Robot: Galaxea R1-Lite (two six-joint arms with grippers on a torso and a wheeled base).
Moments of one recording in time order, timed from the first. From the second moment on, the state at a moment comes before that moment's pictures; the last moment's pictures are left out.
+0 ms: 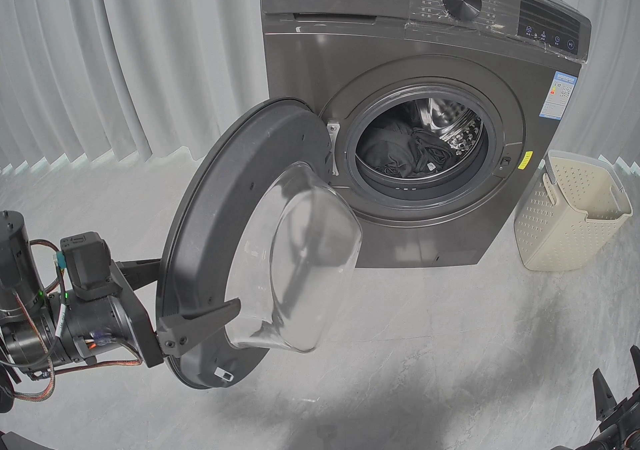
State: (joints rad) left arm -0.51 1.22 -0.43 -0.59 -0.26 -0.11; right arm 0.00 0.02 -0.02 0.00 -0.01 0.00
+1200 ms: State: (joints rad) left arm -0.39 1.26 -0.58 -0.68 -0.09 -0.16; right arm 0.00 0.02 -0.02 0.00 -0.01 0.00
